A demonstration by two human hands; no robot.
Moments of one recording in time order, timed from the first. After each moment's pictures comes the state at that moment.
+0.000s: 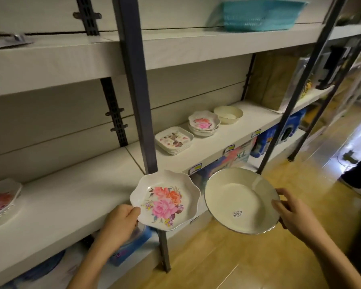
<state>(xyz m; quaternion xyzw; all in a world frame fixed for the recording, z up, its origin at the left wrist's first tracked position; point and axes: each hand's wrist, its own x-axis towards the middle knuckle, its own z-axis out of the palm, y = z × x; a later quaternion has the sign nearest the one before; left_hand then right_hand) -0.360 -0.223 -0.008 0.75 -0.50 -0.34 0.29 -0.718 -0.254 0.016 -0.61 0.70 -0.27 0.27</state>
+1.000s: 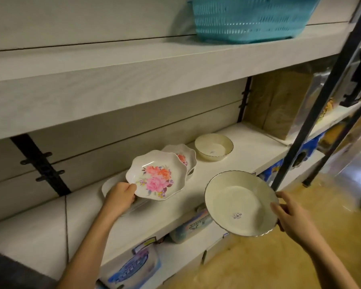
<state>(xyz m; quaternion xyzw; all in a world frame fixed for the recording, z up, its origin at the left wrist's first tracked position) -0.480 -0.557 0.005 0.79 -0.47 -0.26 0.30 -0.854 -0.556 0.002 -0.61 0.69 -0.28 0.29</state>
